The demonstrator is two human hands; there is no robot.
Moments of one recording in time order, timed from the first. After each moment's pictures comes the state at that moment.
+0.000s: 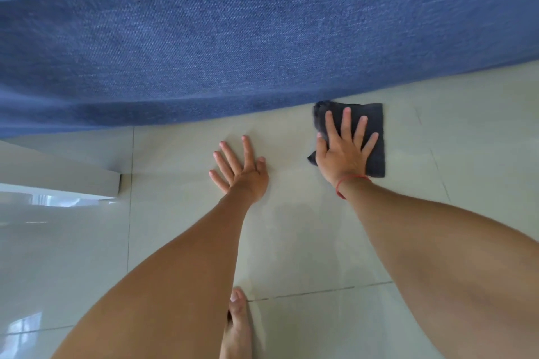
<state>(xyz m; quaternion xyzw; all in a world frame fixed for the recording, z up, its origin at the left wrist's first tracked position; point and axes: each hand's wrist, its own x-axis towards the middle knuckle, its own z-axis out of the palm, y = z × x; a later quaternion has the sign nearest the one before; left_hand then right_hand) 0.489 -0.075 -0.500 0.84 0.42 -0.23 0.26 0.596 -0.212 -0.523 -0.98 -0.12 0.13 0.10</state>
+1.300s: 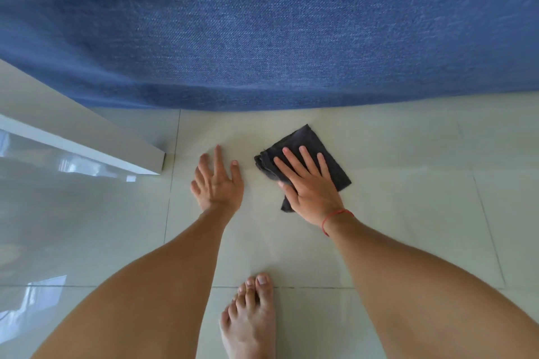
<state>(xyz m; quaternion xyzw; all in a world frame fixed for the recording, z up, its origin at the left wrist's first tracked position) 0.396 -0.005 -0.498 0.83 0.51 -0.08 0.21 0.495 -0.163 -0.528 -0.88 -0.45 0.13 0.10</state>
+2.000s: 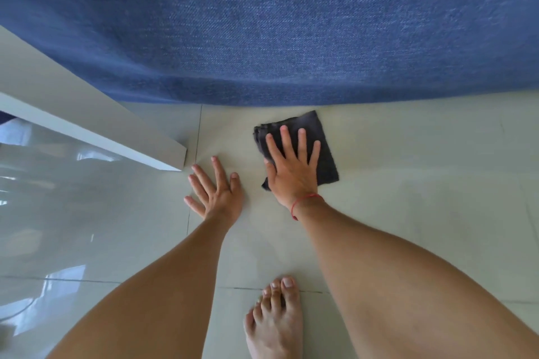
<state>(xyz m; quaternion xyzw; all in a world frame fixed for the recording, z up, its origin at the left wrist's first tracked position) 0.359 0.020 -0.508 0.75 0.57 -0.15 0.29 0.466 -0.068 -0.525 -0.92 -0.36 0.14 0.11</state>
